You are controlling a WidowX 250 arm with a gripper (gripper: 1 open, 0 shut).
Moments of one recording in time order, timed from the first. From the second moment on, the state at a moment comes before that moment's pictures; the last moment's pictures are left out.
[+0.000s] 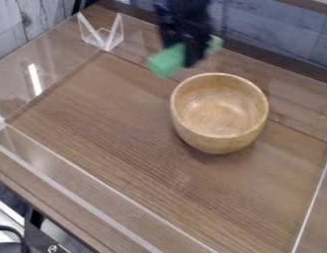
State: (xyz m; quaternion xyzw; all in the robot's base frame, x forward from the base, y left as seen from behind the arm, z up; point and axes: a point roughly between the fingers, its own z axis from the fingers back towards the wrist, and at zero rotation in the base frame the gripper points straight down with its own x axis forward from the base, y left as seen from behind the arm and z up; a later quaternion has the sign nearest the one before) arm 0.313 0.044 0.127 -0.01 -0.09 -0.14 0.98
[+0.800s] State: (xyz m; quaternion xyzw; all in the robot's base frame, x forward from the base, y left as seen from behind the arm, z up) arm 0.309 0.161 0.084 -0.01 -0.09 -0.15 0.98
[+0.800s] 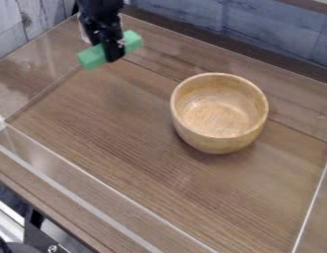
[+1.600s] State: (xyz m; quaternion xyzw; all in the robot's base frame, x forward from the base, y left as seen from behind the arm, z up) arm 0.345 0.159 0.068 -0.01 -0.10 -0.13 0.99
